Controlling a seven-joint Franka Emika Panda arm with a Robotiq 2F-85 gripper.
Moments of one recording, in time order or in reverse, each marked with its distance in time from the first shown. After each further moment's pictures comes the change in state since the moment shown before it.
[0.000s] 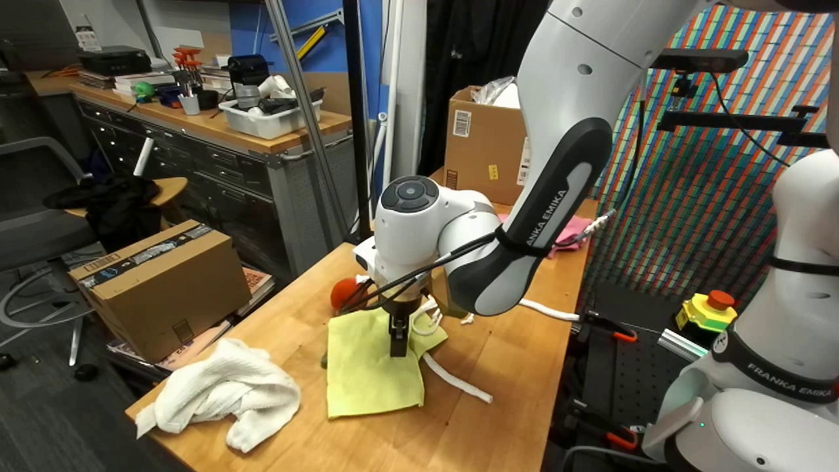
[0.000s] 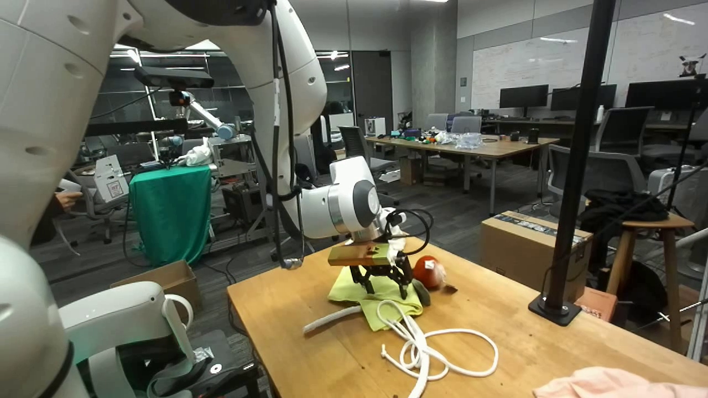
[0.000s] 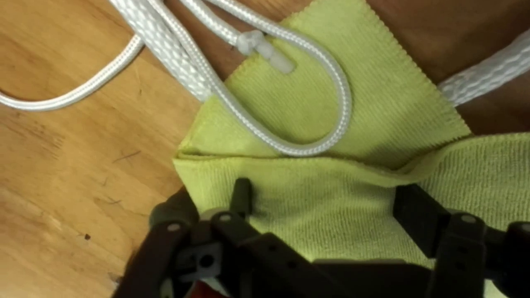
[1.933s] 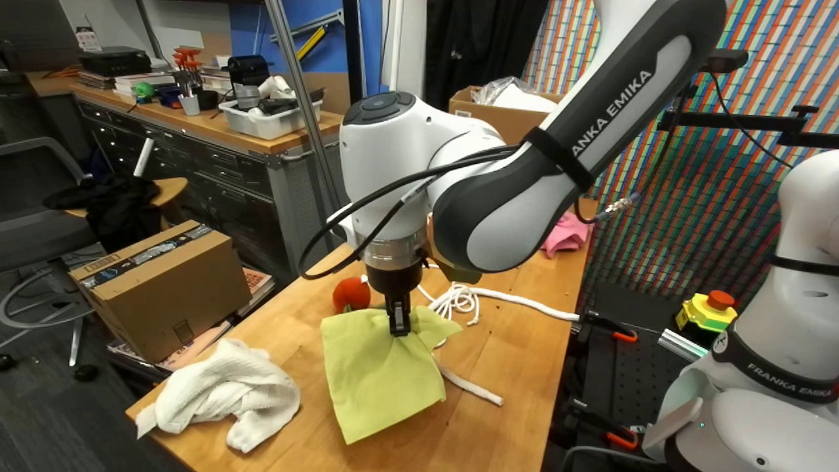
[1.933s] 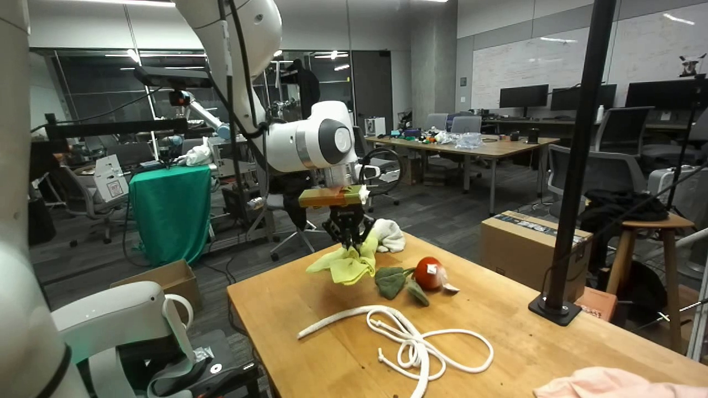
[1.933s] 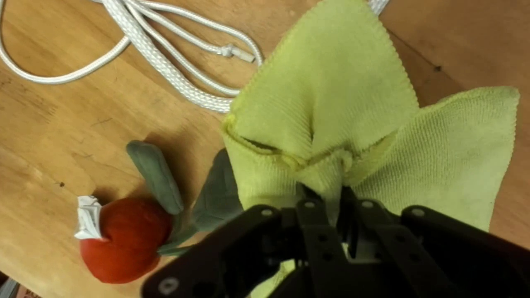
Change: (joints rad) arm -0.092 -0.253 0.255 0.005 0.236 -0.395 -0.197
